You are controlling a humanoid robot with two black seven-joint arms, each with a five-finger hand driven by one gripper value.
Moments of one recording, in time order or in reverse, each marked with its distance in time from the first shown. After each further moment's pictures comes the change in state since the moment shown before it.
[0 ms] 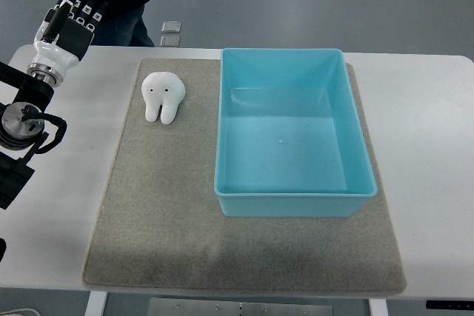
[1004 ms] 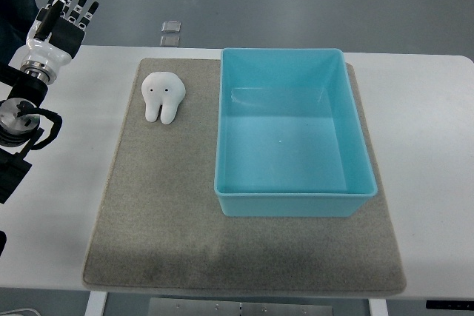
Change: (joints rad) left arm -0.037 0.000 0.001 0.079 0.000 -0.002 0.000; right arm 0.000 0.000 0.000 0.000 0.000 0.000 0.000
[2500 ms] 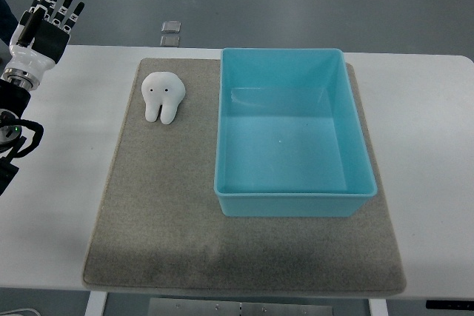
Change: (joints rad) left arm -0.028 0.013 0.013 0.191 0.000 -0.224 0.000; right arm 0.000 0.000 0.000 0.000 0.000 0.000 0.000
